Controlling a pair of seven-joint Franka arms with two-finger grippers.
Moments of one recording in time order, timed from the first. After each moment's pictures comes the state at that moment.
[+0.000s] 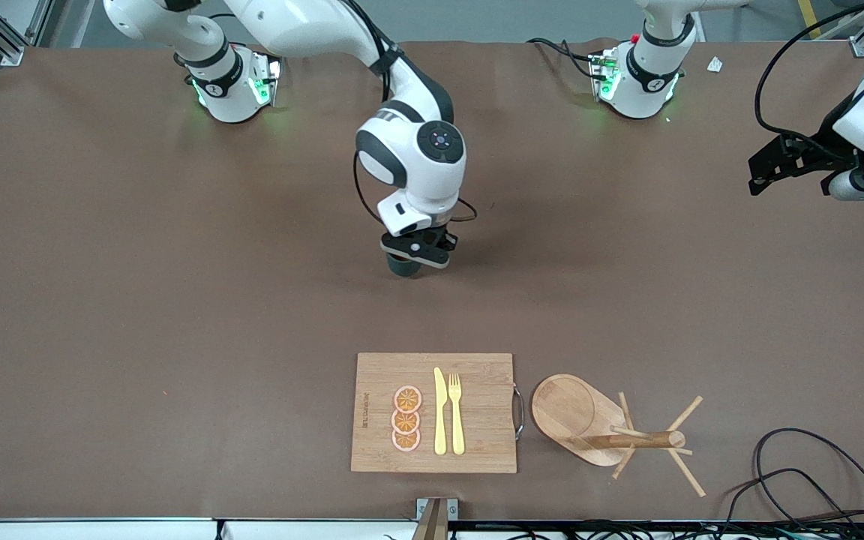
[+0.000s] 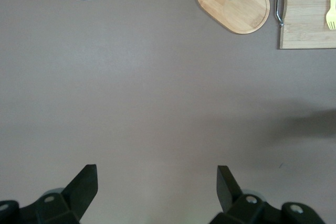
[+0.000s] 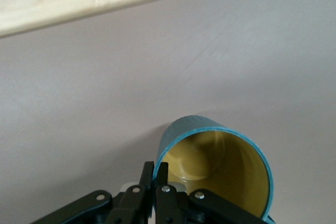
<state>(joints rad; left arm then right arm) 0.05 -0.02 -0.18 -1.55 0.03 1.54 -0.09 0.84 0.59 -0.04 -1.55 -0.14 2.11 1.14</state>
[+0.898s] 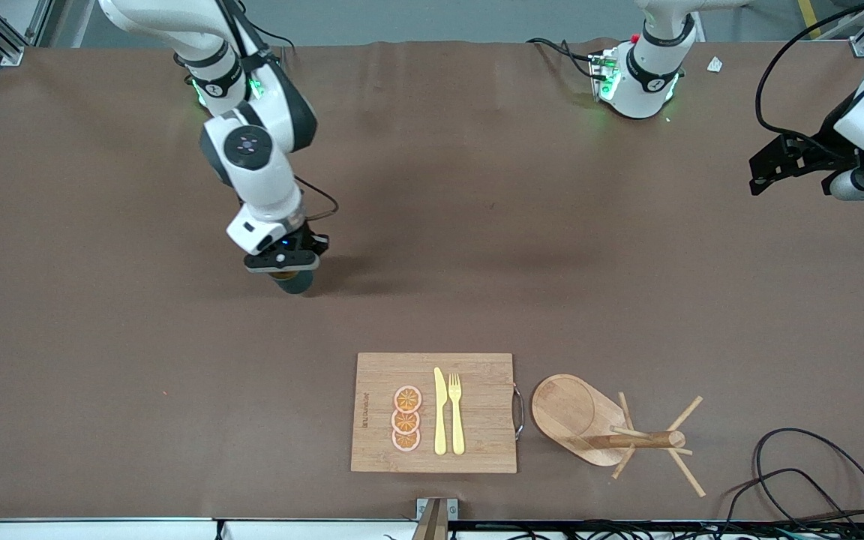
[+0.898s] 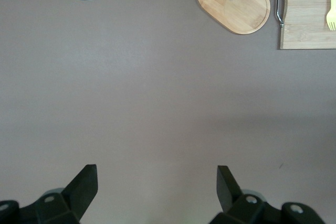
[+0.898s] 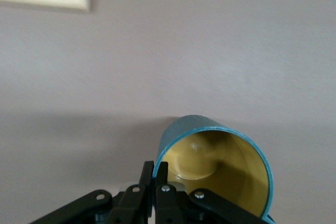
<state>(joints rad) 0.05 -0.03 -0.18 -1.55 0.03 1.54 -0.09 0.50 0.17 -0.04 -2.29 -0.14 2.54 0.46</state>
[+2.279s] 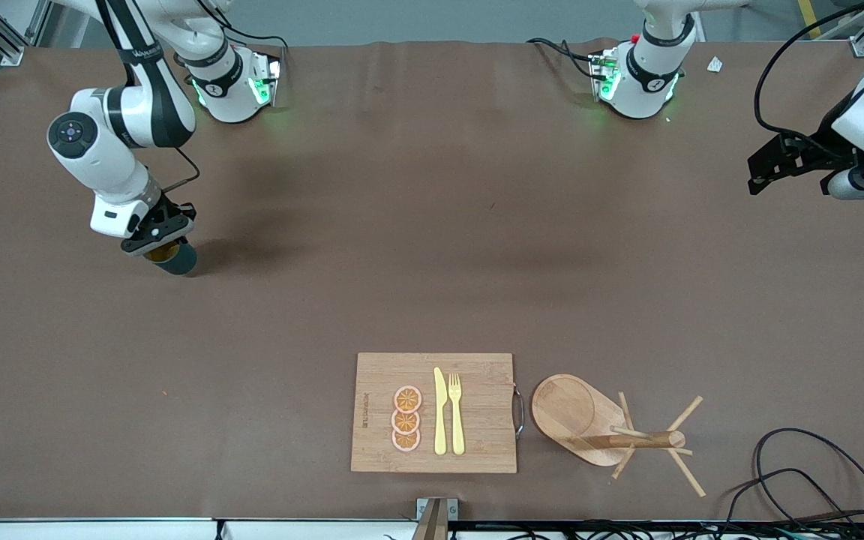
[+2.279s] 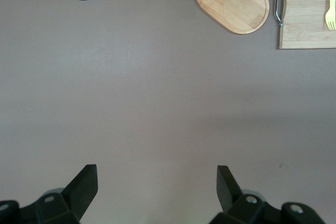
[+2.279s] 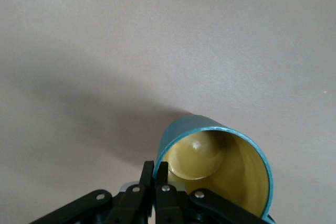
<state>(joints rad) 0.05 -0.03 -0.18 -1.55 0.03 1.54 -0.09 0.02 -0.06 -0.04 -2.63 -0.09 2.64 -0.46</state>
